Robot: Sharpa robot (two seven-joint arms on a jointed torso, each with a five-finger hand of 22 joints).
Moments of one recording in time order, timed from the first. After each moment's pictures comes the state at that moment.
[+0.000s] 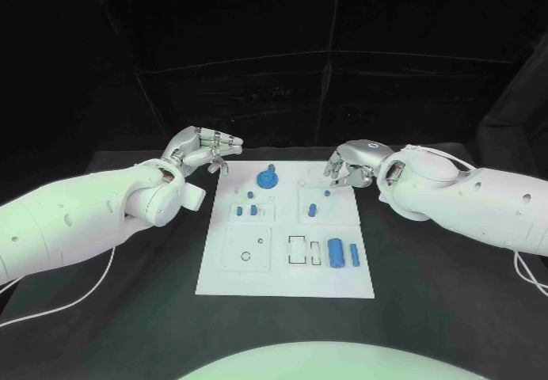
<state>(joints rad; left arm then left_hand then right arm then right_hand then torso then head) 1.25 -0.75 -0.15 1.29 -0.21 -0.29 0.41 1.22 -0.05 0.44 -0.12 0.05 1.03 0.15 0.12 0.07 1.08 0.08 0.31 0.08 1.32 0.00 1.15 0.78 0.17 1.22 0.11 0.71 0.73 1.21 -0.79 -0.05 1.41 -1.60 -0.25 -0.11 1.63 -0.01 -0.04 0.18 0.16 1.04 0.14 0.12 0.07 1.12 0.08 0.12 0.23 1.47 -0.01 1.06 0.98 0.15 1.19 0.09 1.13 0.92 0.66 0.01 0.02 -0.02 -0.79</state>
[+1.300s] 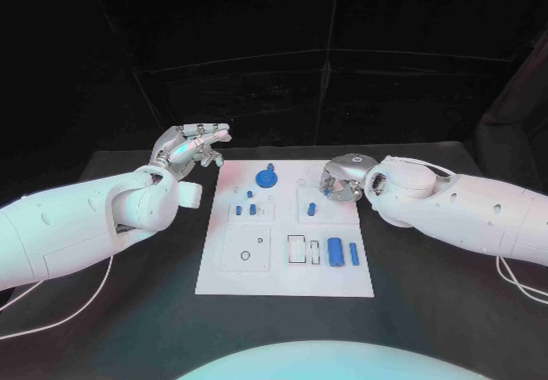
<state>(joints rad) 1.24 -0.81 -0.15 1.39 0.09 -0.28 0.55 1.22 -0.05 0.42 -0.11 0.05 1.02 0.16 0.11 0.07 1.08 0.09 0.32 0.08 1.31 0.00 1.14 0.75 0.17 1.22 0.11 0.69 0.71 1.17 -0.73 -0.05 1.35 -1.72 -0.15 -0.13 1.58 -0.11 0.33 0.17 0.13 1.08 0.15 0.09 0.07 1.17 0.08 0.07 0.06 1.46 -0.01 1.15 1.06 0.13 1.24 0.10 1.22 1.03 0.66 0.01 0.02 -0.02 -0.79</state>
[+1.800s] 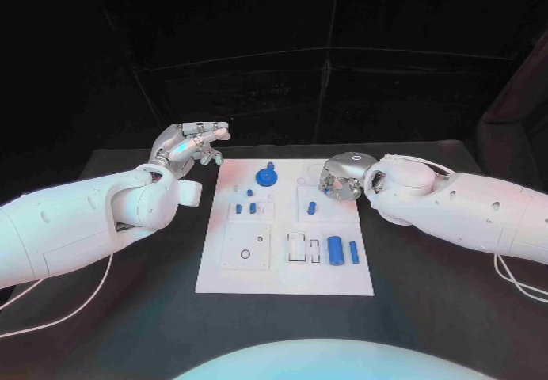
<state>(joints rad) 1.24 -0.81 -0.15 1.39 0.10 -0.28 0.55 1.22 -0.05 0.41 -0.11 0.05 1.02 0.17 0.11 0.07 1.08 0.09 0.33 0.08 1.30 0.01 1.14 0.74 0.17 1.22 0.11 0.69 0.71 1.16 -0.72 -0.05 1.34 -1.71 -0.15 -0.12 1.52 -0.11 0.47 0.11 0.11 1.12 0.15 0.08 0.07 1.21 0.08 0.07 0.06 1.46 -0.01 1.19 1.08 0.12 1.27 0.10 1.27 1.10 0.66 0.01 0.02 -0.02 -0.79</state>
